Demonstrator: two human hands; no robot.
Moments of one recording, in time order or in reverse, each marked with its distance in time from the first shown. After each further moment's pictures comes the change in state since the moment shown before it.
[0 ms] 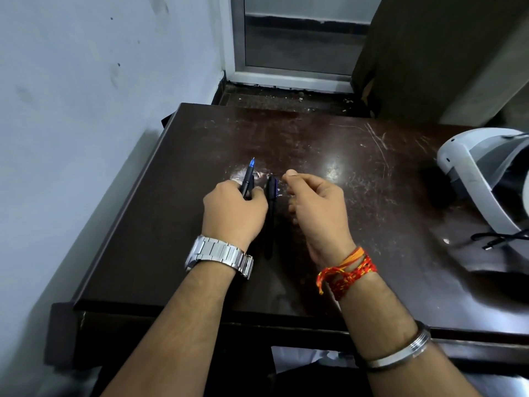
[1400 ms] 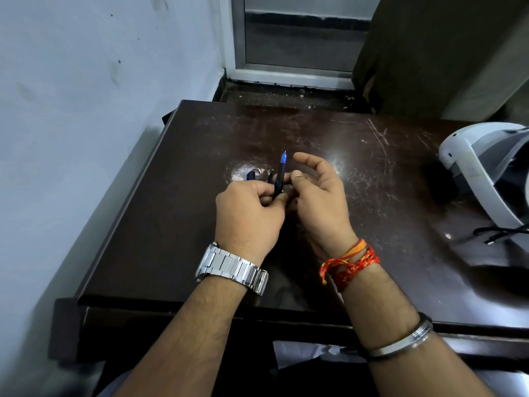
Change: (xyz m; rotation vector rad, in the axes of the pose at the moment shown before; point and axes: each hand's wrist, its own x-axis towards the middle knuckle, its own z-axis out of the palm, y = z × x) left_hand -0.028 0.008 0.000 -0.226 0.045 0.186; right_hand 0.006 0.005 0.001 0.107 -0.093 -0.103
